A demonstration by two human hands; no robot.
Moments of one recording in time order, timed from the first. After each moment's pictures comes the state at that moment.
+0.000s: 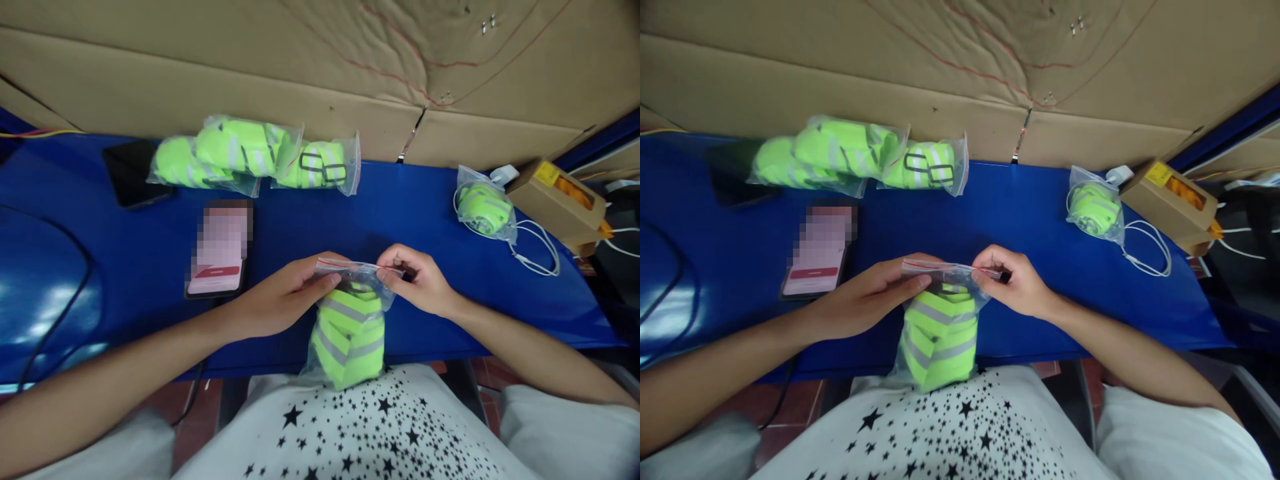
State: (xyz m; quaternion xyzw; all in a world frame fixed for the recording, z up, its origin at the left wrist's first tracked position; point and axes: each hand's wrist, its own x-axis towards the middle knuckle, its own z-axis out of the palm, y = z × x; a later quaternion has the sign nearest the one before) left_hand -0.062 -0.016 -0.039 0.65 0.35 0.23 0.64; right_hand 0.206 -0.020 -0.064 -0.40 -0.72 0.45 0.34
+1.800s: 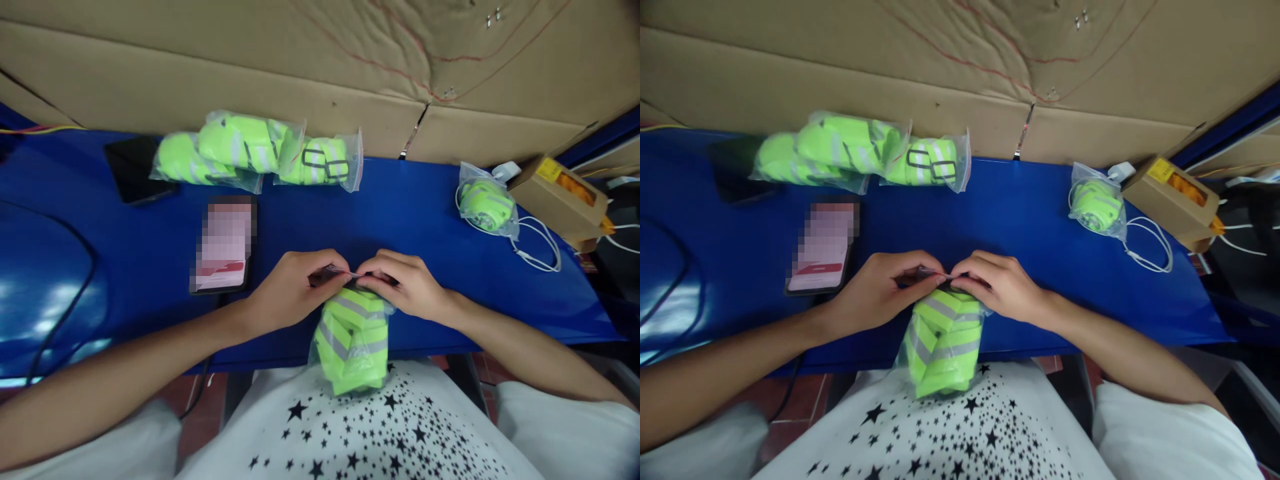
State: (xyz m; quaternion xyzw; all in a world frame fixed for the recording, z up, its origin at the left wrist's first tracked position) left_hand -0.057 -0.020 -0.047 0.74 0.41 0.26 0.47; right_hand 0.184 -0.023 -0.060 -0.32 -0.86 0.25 0.32
